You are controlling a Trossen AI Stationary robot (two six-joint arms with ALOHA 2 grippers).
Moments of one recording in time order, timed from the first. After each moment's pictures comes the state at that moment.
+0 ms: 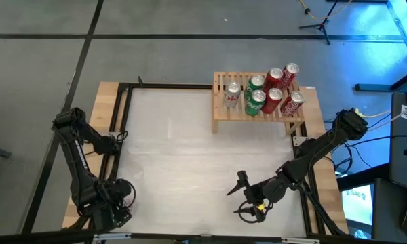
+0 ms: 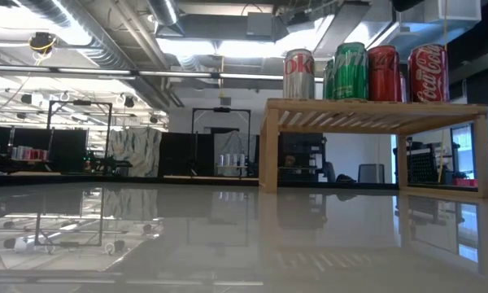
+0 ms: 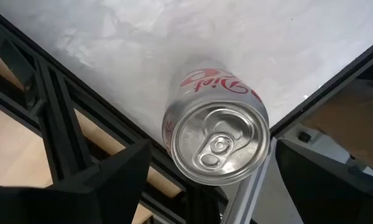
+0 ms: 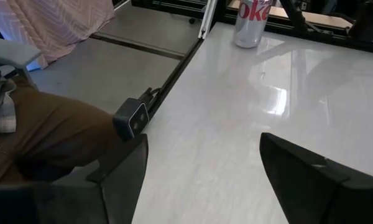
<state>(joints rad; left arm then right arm) -1.10 1.53 1.27 -1.19 0.01 -1.93 0.69 1.46 0.85 0.16 0.25 0.13</state>
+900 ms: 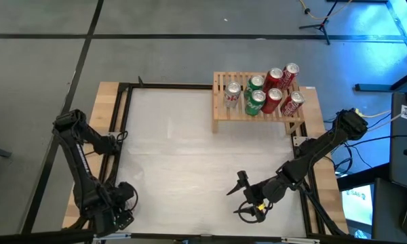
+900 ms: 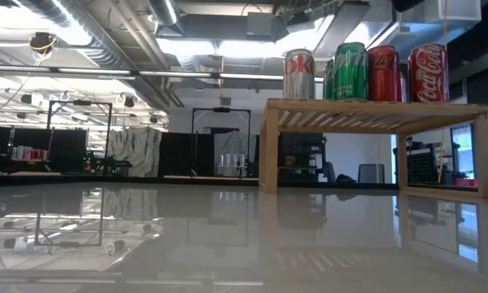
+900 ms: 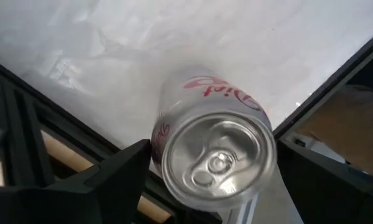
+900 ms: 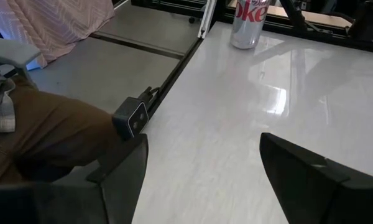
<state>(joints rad) -1.11 1.55 1.23 -1.10 -0.07 -1.90 0.69 1.46 0.85 0.15 0.25 0.13</state>
